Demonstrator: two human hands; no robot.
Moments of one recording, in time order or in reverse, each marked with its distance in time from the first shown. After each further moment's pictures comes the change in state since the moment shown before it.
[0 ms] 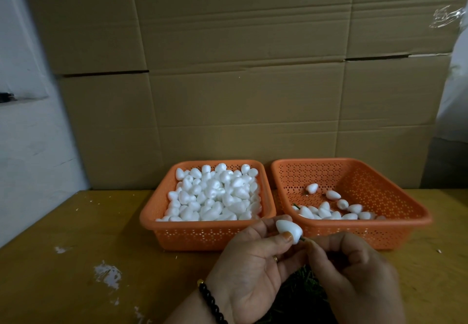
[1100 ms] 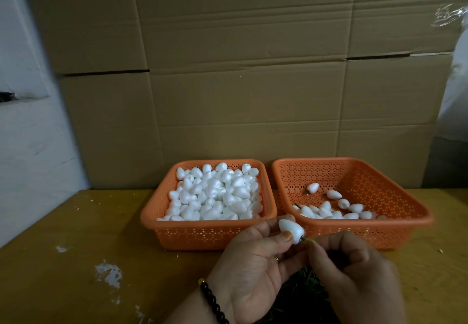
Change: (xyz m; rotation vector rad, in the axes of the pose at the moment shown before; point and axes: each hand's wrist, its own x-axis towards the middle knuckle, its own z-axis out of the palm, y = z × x) left_hand 0.002 -0.001 -0.005 0.019 -0.016 -0.012; right_hand -0.001 -0.004 -0.002 0.020 -0.057 0.101
